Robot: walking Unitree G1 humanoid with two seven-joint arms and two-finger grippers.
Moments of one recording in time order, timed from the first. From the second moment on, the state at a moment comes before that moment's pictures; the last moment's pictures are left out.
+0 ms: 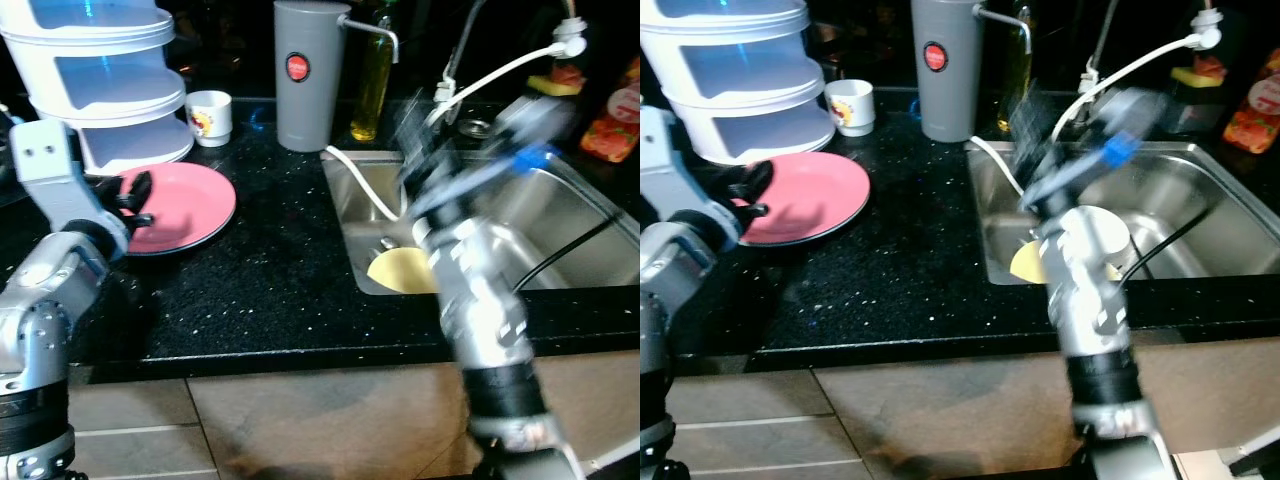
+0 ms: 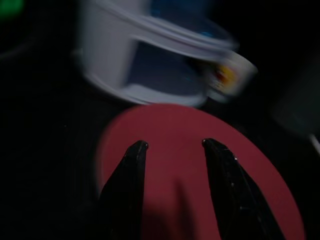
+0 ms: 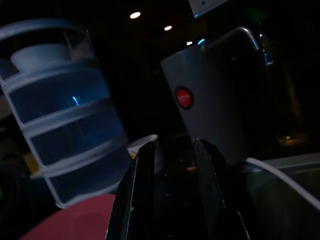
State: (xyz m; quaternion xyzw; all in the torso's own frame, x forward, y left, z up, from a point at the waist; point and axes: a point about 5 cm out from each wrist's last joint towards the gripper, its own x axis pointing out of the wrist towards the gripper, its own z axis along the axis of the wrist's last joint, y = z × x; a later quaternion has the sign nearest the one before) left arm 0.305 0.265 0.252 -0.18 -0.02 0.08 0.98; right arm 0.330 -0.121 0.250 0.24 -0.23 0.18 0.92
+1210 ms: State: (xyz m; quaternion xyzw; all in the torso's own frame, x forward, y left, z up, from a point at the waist) left arm 0.329 0.267 0.212 -0.46 0.09 0.14 0.87; right arm 0.327 -0.128 0.265 0.25 -0.22 0.18 0.93
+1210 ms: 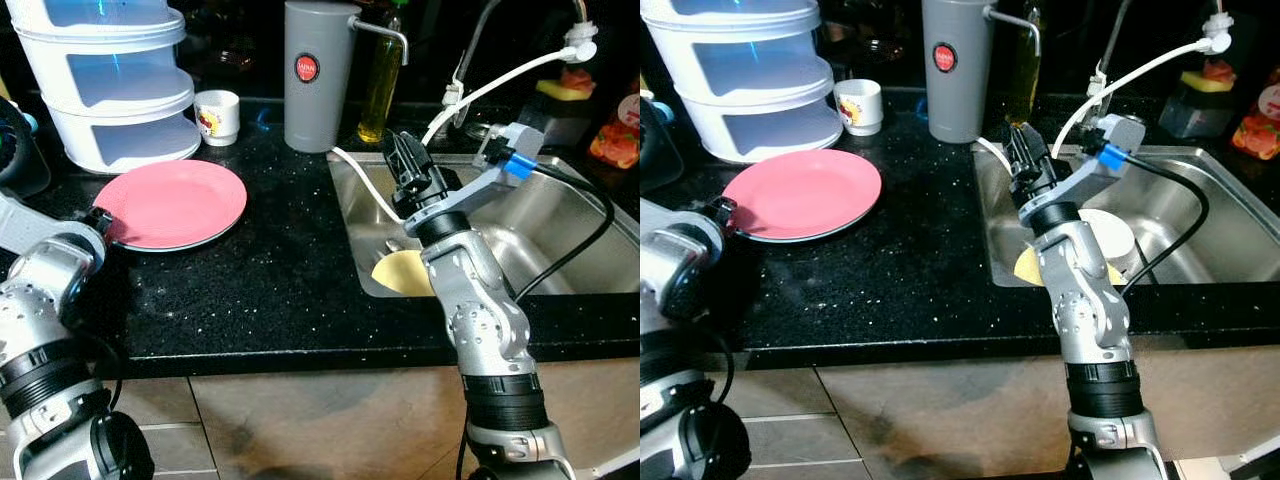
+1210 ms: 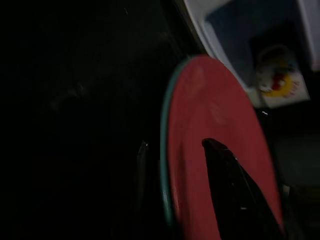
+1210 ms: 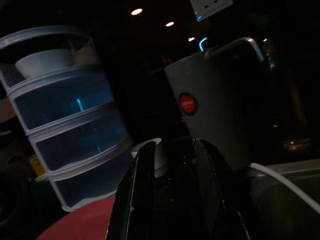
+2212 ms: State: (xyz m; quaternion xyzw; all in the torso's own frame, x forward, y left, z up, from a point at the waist) left arm 0.289 0.190 0.276 -0.37 -0.07 -0.29 0.88; right arm 0.324 -0.135 0.280 0.47 -0.17 0.32 0.81
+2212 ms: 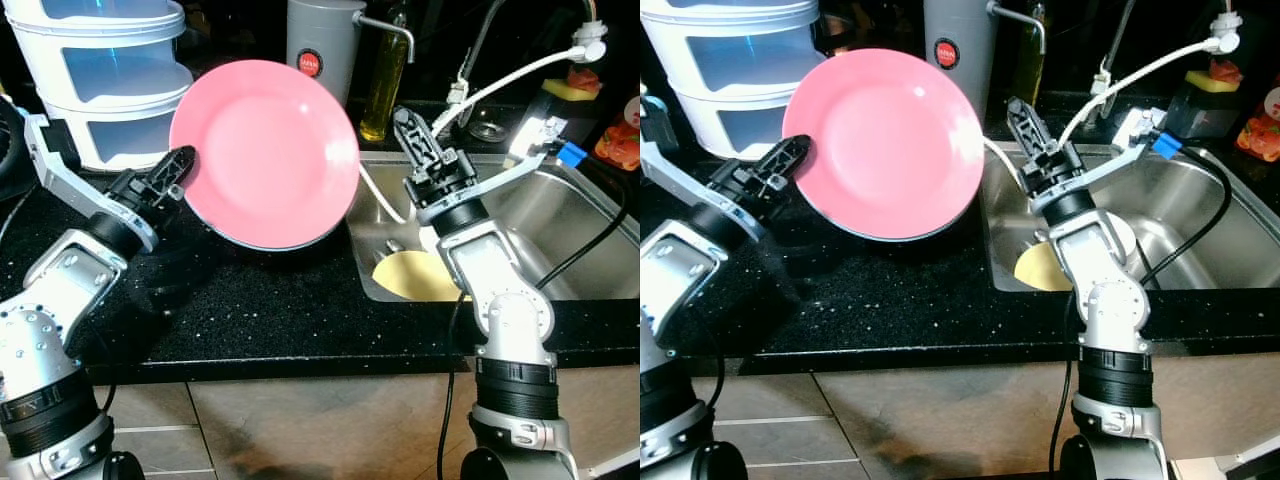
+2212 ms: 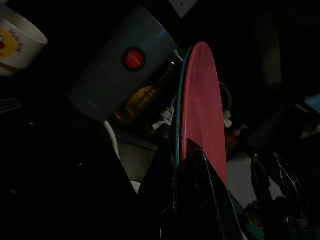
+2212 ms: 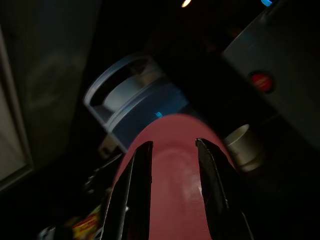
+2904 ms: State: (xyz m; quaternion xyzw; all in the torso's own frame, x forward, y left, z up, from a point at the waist) left arm 0.279 0.195 0.292 -0.36 -0.12 -0.33 0.87; right arm 0.325 -0.135 0.257 0.41 -0.11 0.33 0.84
